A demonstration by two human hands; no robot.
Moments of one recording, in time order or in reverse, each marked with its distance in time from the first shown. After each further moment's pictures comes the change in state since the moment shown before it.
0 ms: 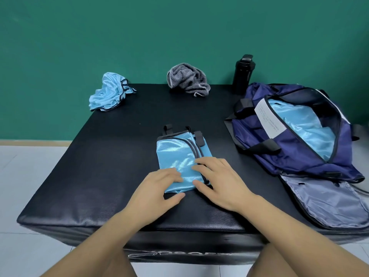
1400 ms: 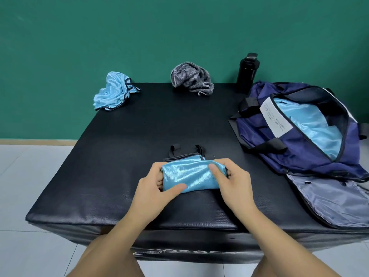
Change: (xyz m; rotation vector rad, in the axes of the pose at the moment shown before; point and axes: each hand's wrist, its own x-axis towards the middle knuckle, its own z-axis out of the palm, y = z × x) left_hand -0.009 0.020 -0.017 -0.662 0.099 -0.458; right_hand -0.010 -0.034 -0.002 0.768 0.391 0.525
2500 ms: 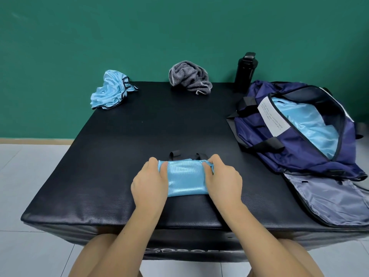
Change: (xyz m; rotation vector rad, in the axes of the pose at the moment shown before) left_hand 0.032 -0.012 0.027 0.741 0.490 -0.073; right_hand 0.015 0.006 0.030 -0.810 0.062 0.043
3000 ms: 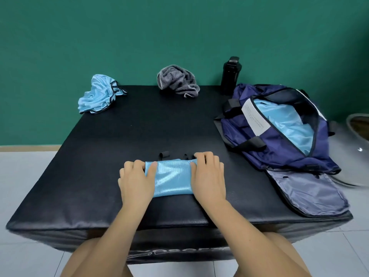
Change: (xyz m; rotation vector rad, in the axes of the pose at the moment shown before) left_hand 0.013 -0.011 0.004 -0.088 -0.108 -0.047; right_hand 0.003 0.006 0.024 -0.118 0.165 -0.139
